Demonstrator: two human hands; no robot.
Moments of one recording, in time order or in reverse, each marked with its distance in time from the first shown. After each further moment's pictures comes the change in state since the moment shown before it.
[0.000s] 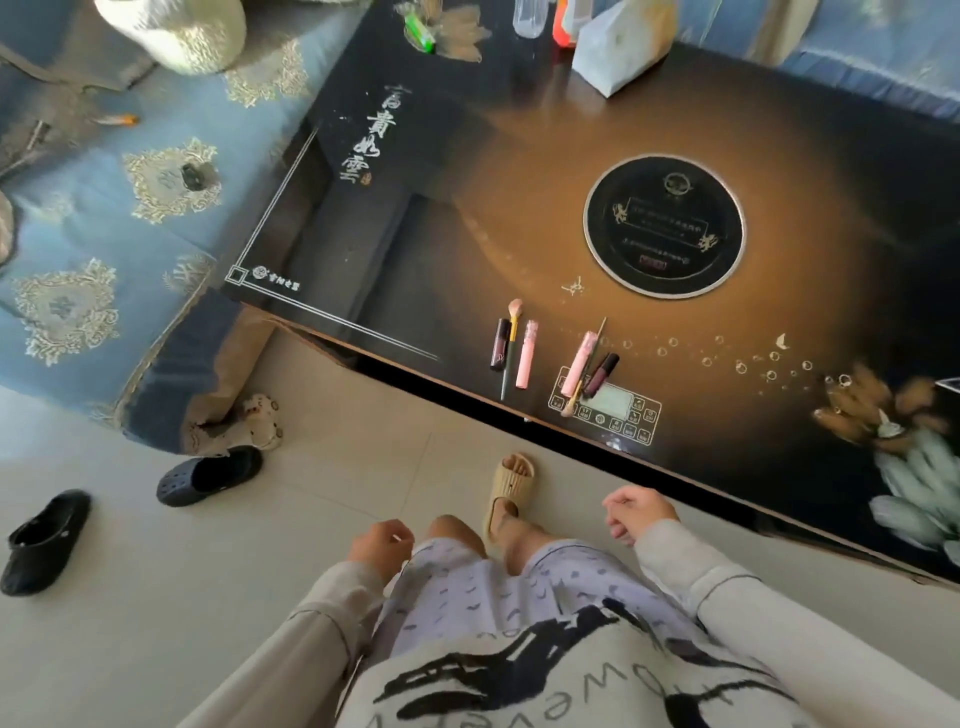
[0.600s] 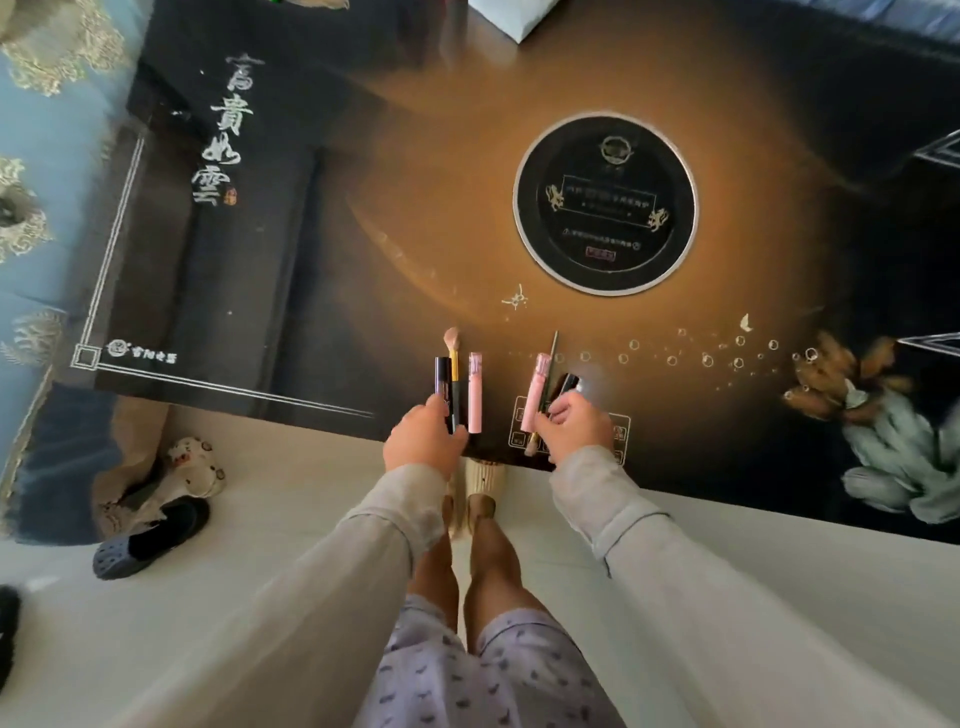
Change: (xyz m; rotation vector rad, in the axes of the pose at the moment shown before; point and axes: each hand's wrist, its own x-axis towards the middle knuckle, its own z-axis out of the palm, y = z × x) left_hand 0.079 0.212 -0.012 0.393 0.152 0.340; right_hand 0.061 -0.137 -0.007 0.039 0.295 -0.054
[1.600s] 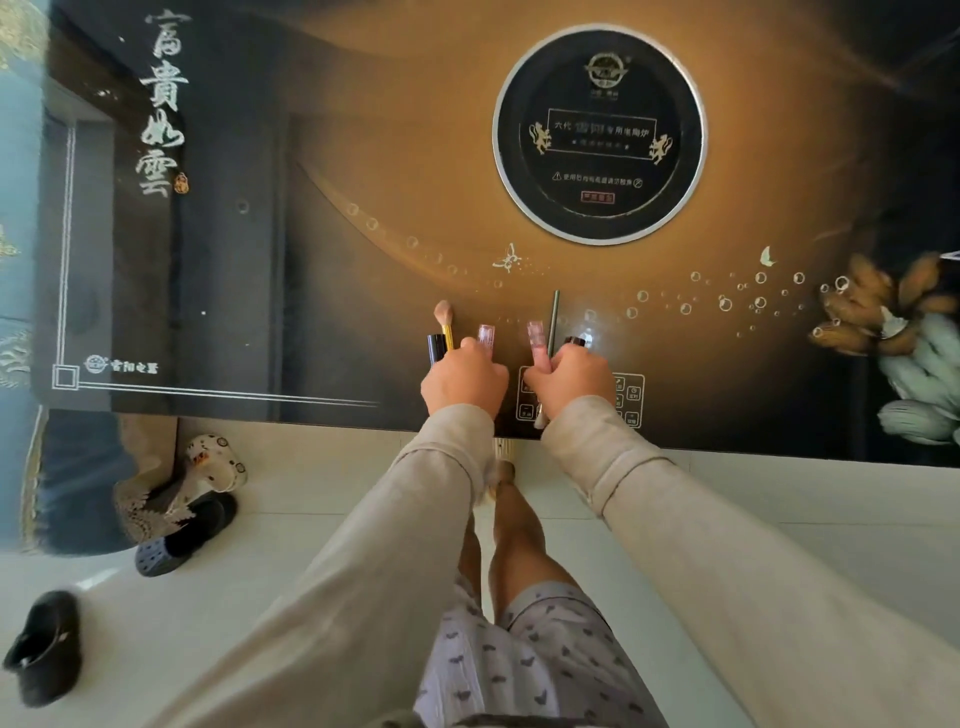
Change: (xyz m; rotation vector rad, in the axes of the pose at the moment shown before) left_hand 0.035 0.053 0.011 0.136 0.038 0.016; right_hand 0.021 -0.018 0.007 -0.206 -0.030 0.035
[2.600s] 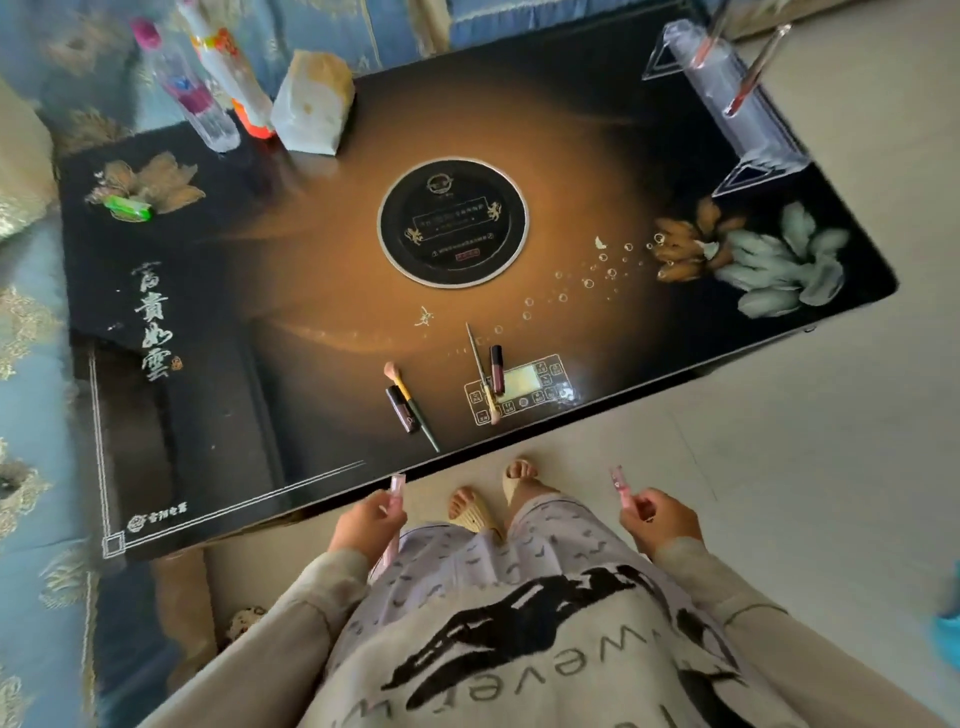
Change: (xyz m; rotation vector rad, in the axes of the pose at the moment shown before) left_hand -0.098 -0.136 -0.025 0.039 -0.215 0.147; right_hand -0.169 0.199 0.043 0.446 0.105 0.312
